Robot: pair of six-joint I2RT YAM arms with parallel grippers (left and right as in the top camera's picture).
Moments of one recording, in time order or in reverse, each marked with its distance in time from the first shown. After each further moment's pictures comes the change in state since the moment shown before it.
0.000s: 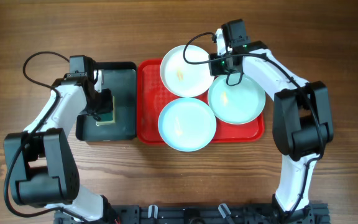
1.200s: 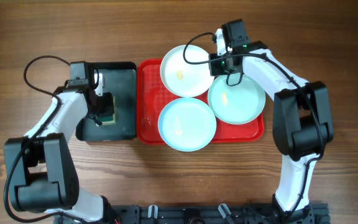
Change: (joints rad) left arm 0.000 -0.037 -0.090 0.103 0.010 0.010; right arm 0.000 0.000 0.000 -0.002 0.000 0.000
